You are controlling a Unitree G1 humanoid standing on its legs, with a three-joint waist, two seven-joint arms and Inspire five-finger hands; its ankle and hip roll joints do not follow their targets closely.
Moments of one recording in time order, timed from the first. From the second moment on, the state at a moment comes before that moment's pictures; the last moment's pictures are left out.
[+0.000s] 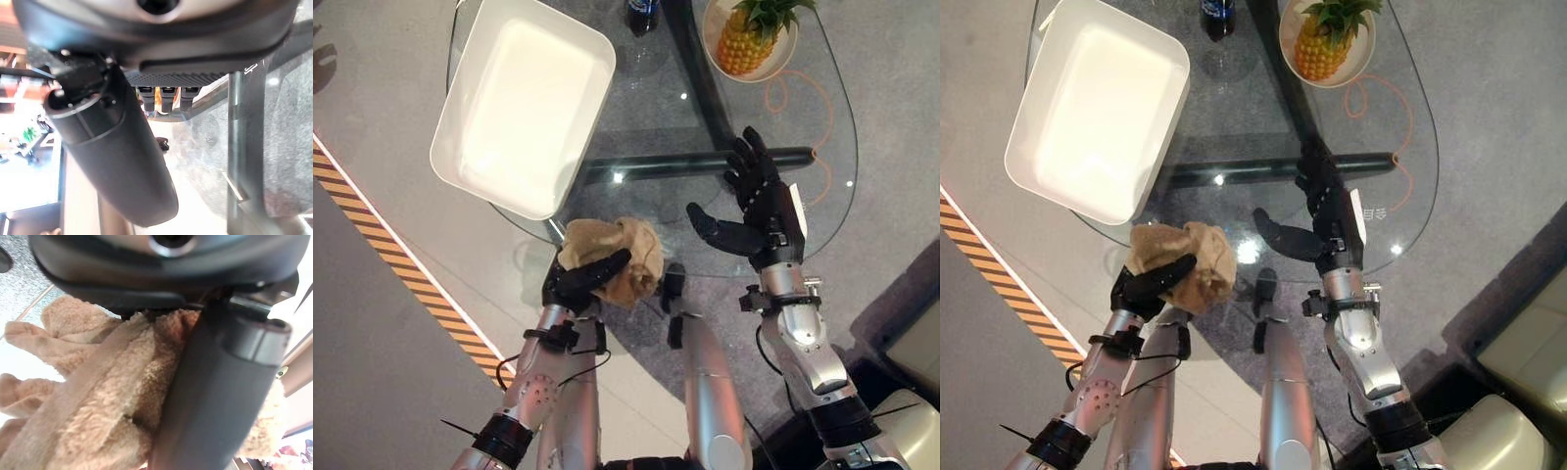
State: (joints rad) left arm -0.14 0.33 -0.36 0.22 -1.16 -0.37 -0.23; right arm -0.21 -0.42 0.21 -0.08 0.40 -0.29 -0.21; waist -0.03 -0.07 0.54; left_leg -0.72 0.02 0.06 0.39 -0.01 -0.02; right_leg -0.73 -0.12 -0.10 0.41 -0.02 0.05
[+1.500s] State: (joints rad) left arm -0.21 0.41 -0.11 -0.09 -0.53 -0.61 0.28; right arm -0.17 -0.46 0.40 0.03 0.35 0.06 -0.06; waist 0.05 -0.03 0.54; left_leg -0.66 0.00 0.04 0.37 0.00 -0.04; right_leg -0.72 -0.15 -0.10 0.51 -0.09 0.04
